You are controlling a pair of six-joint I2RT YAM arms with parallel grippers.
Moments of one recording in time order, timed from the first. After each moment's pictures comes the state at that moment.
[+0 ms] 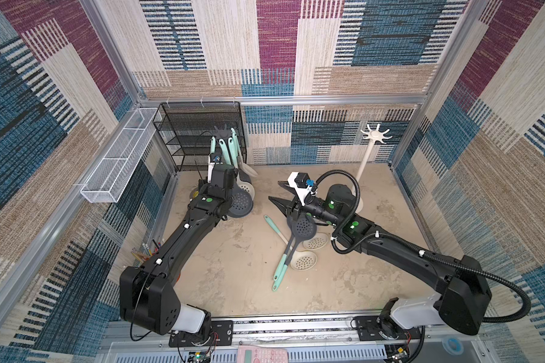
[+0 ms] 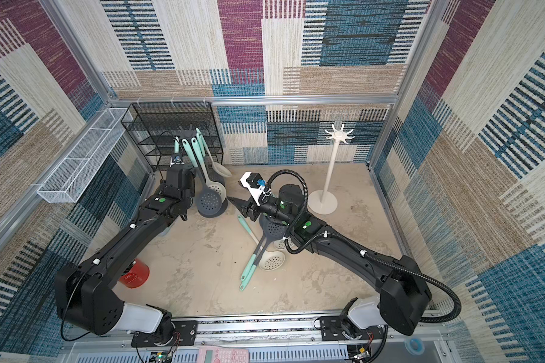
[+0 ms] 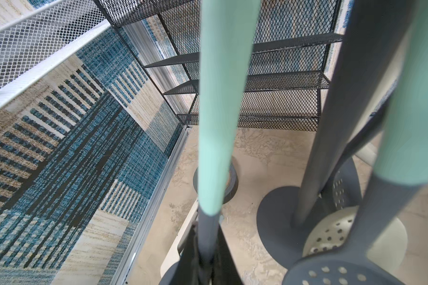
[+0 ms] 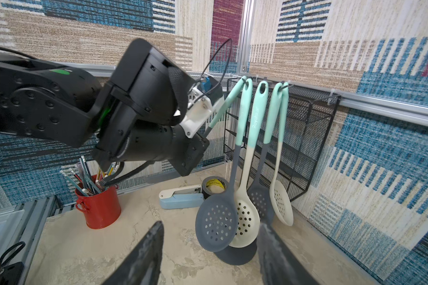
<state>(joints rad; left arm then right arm) -0.33 1.43 1.28 -0.39 -0.73 -0.05 0.76 1.39 1.08 0.35 -0.28 -0.06</state>
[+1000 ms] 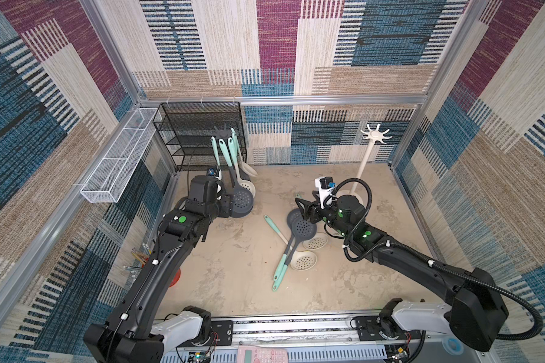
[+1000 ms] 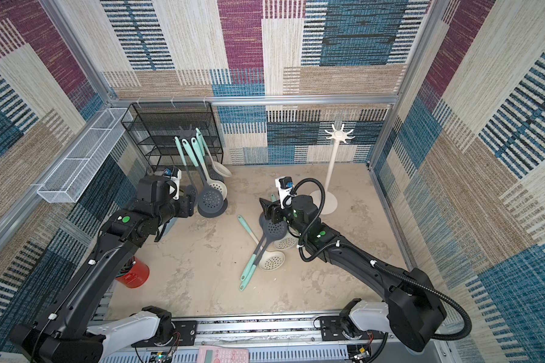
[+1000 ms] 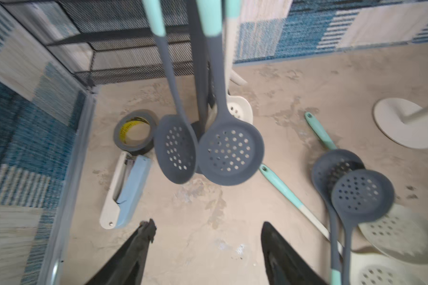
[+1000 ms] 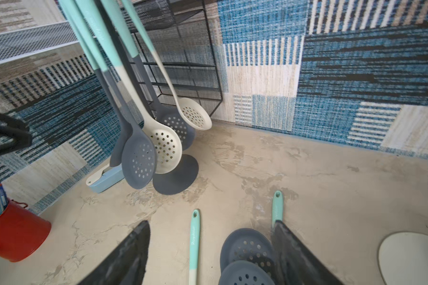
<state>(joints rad) -0.31 1.16 1.26 -0.77 -0.16 -0.11 0.62 1.26 0.83 0.23 0.04 0.23</state>
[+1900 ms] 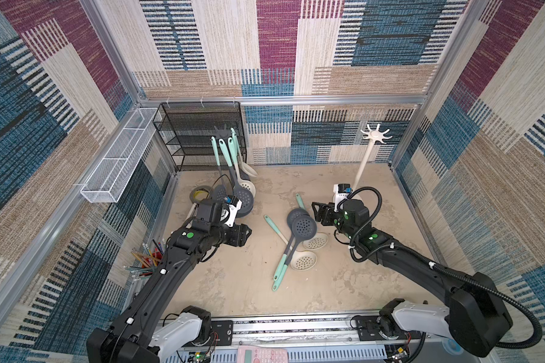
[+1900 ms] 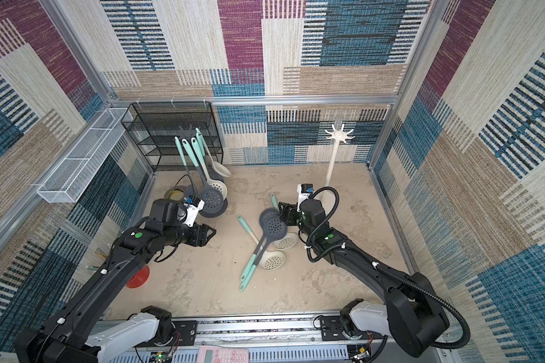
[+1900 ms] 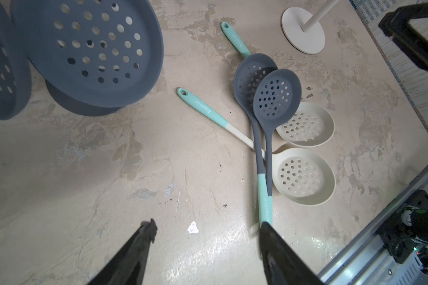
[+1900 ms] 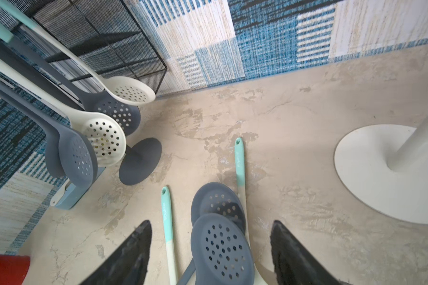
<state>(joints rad) -0.32 1.06 0.94 -0.73 0.27 -0.08 0.53 1.25 0.75 0.10 0.08 0.46</state>
